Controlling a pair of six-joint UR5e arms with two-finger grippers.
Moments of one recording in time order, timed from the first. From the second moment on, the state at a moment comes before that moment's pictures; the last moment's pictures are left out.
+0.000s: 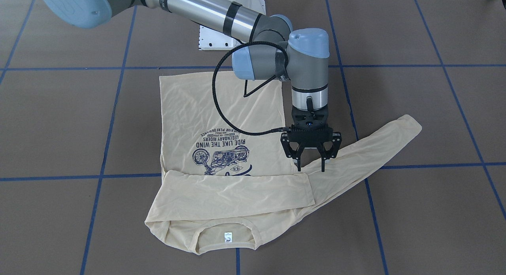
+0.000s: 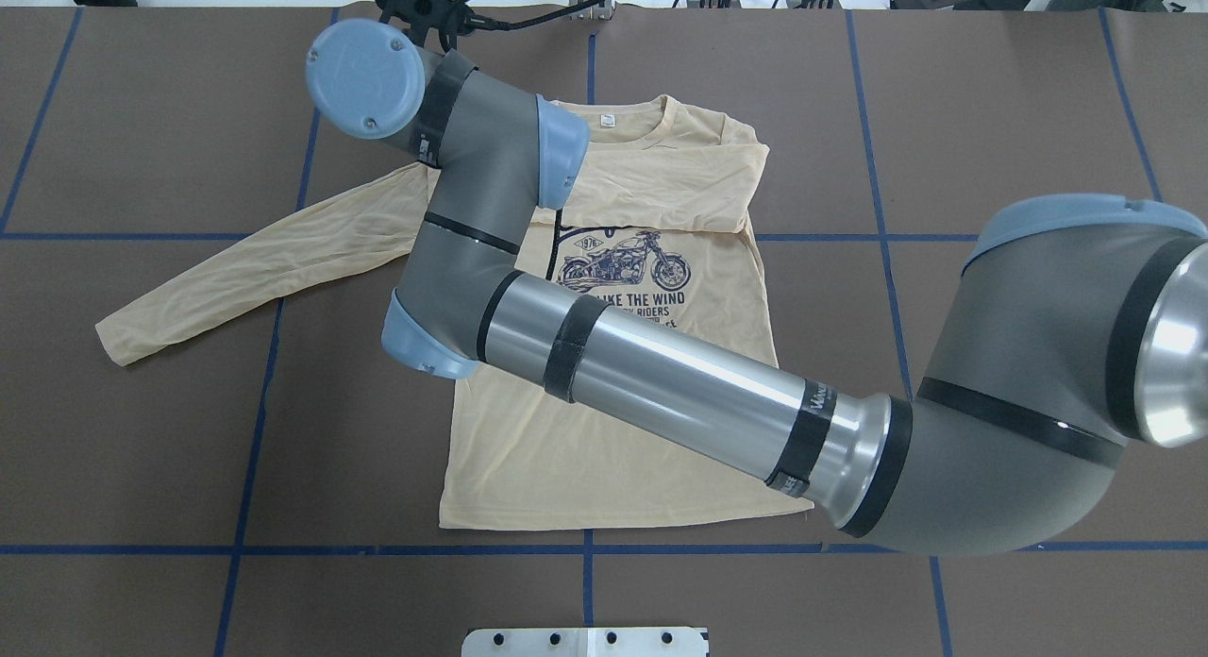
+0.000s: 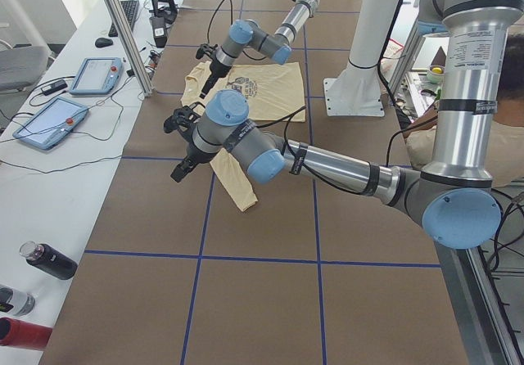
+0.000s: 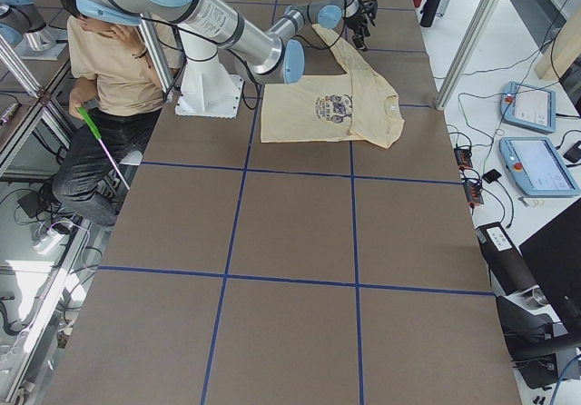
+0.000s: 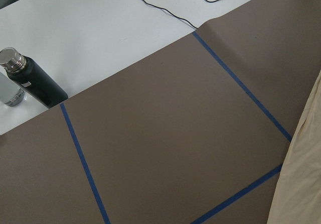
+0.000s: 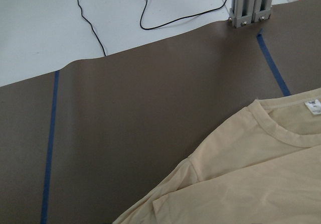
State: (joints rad) left arm -1.48 -1.61 -1.78 -2.13 -2.31 -0.13; right arm 0.58 -0.24 0.89 -1.25 1.50 1.42
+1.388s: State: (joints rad) left arm -0.99 -1.45 -1.56 -2.73 -1.90 -0.76; right arm 1.15 -1.33 1.95 -1.53 2.17 0.48
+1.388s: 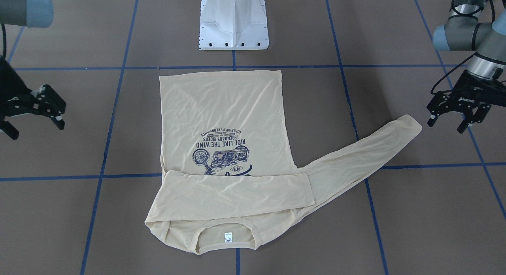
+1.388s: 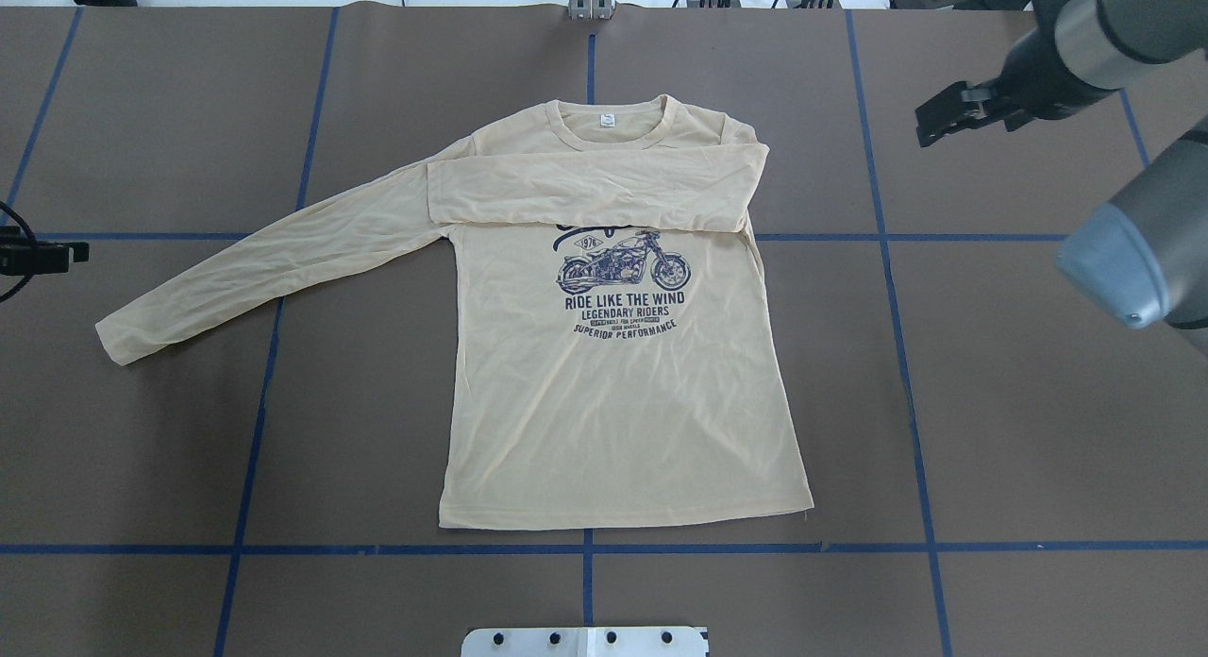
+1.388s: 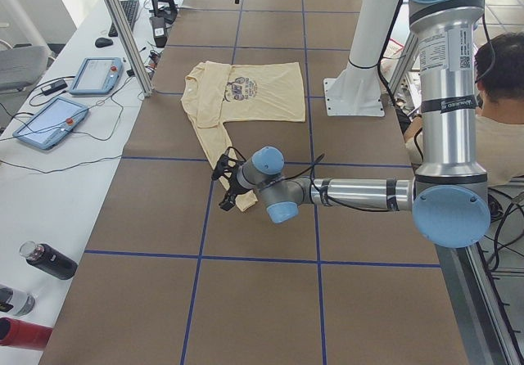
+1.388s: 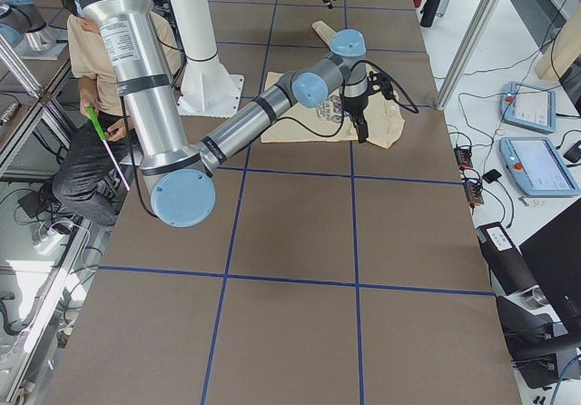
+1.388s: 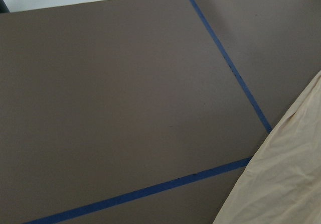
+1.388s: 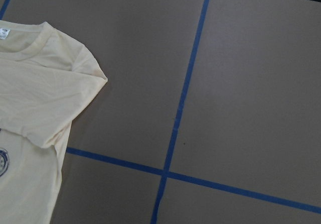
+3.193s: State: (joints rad) left arm -0.80 -1.44 -1.45 -2.86 -1.80 -0.93; right arm 1.24 -1.44 1.96 -1.46 2.27 0.38
